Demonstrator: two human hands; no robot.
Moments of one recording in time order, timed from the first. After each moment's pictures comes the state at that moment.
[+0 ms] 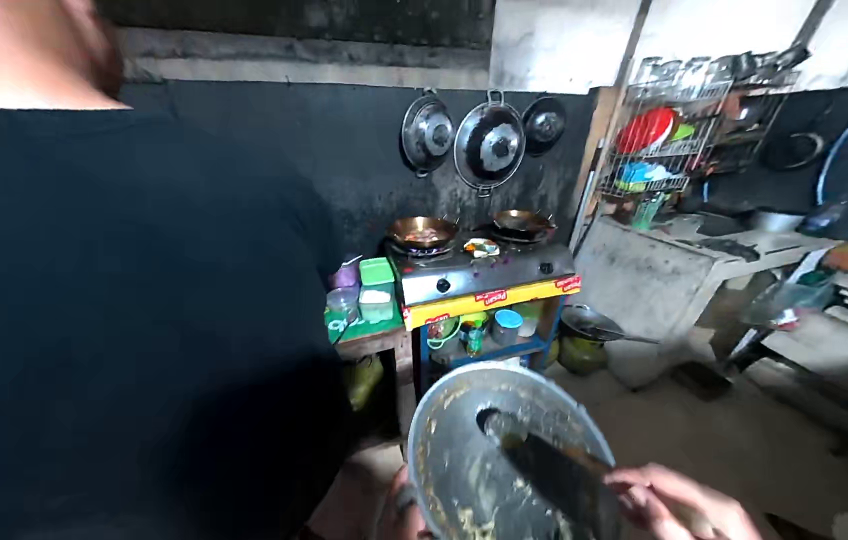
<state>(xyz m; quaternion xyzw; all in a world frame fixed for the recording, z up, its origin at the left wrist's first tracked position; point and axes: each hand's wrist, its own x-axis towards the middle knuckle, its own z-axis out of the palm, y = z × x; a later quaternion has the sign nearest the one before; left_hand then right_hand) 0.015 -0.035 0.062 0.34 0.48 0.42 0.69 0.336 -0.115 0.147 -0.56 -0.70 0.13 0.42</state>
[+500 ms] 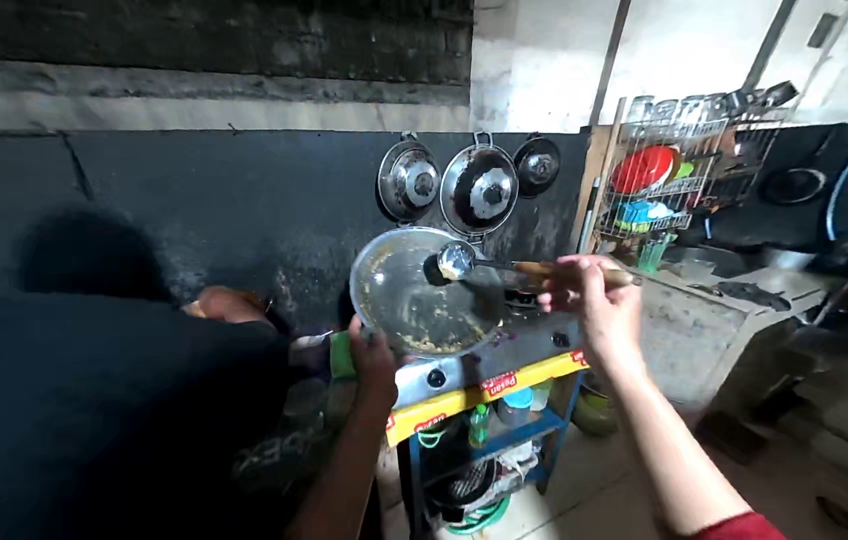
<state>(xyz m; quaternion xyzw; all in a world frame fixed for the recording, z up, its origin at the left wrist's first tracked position) 0.129 0.404 0.250 0.42 0.42 0.64 0.49 0.375 0.321 0.336 -0.43 -0.51 0.11 0.74</state>
